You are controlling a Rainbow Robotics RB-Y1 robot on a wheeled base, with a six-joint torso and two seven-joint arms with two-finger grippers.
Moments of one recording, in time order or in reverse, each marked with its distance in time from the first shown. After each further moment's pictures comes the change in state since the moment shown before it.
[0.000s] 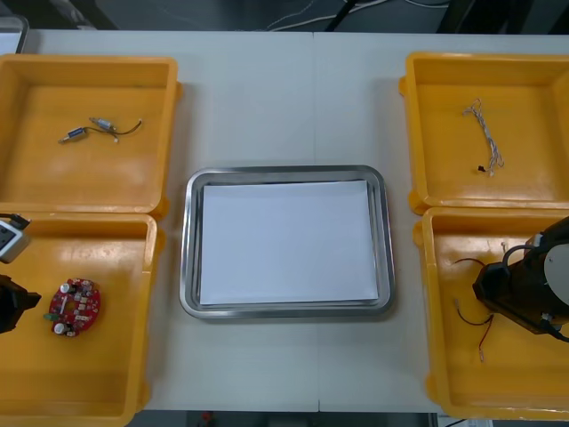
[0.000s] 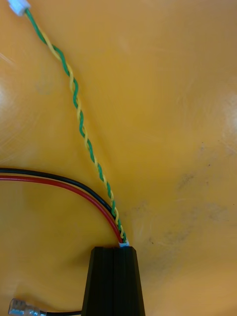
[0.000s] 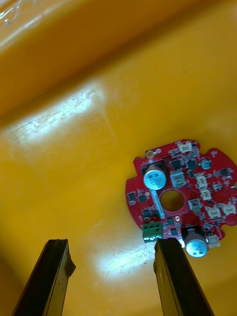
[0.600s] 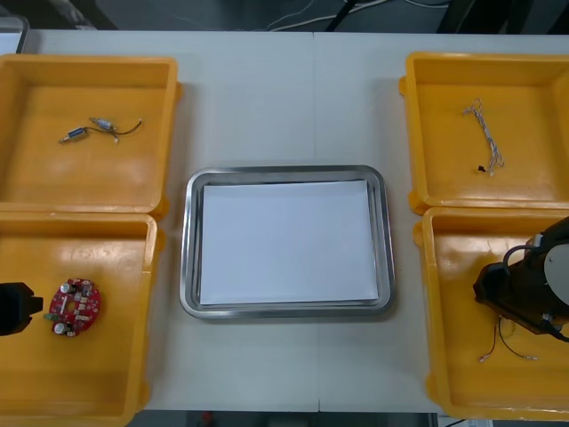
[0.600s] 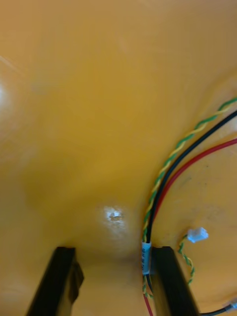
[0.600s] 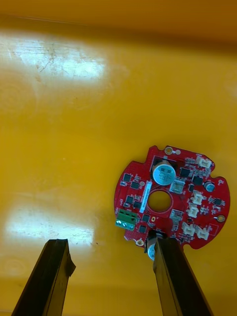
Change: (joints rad) right arm 0.000 -0.001 0.001 0.000 0.003 0.000 0.000; left arm 0.018 -0.064 0.000 -0.046 -0.090 0.066 0.570
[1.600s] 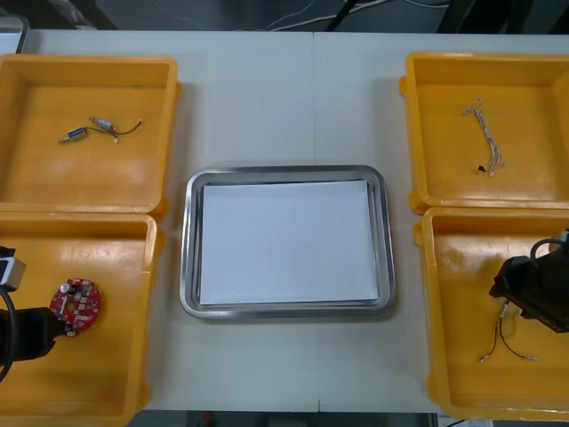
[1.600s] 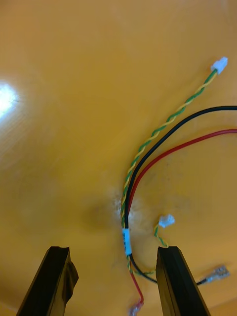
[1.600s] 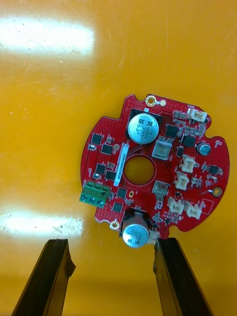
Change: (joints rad) right arm 0.002 -0.035 -0.103 -0.008 -0.122 0.052 0.000; left arm 0.090 -0.050 -0.074 0.002 -0.016 -0.078 0.001
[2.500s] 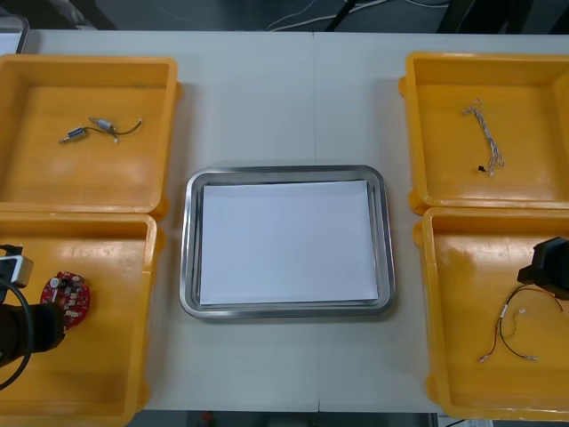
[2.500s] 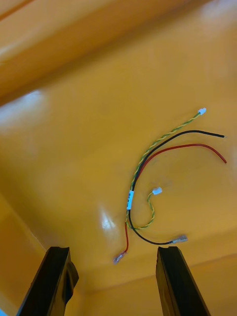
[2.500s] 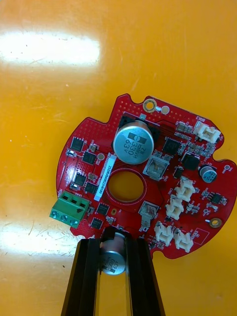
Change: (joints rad) right arm 0.003 -0.078 -0.134 -0.224 -0.149 0.163 0.132; left arm -0.001 0.000 -0.064 0.083 -0.065 -0.163 0.000
